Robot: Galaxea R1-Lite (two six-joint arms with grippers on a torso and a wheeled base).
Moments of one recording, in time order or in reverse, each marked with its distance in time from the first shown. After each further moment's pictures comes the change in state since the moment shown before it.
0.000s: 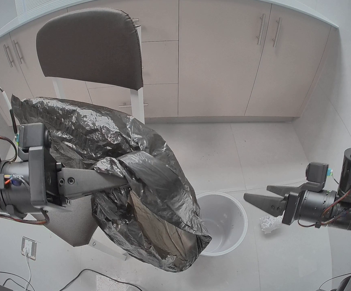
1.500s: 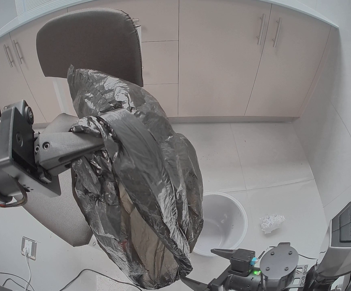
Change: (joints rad) left arm 0.017 -0.043 -0.010 -0.152 0.009 -0.235; right arm 0.470 0.644 0.293 -0.817 -0.291 -0.125
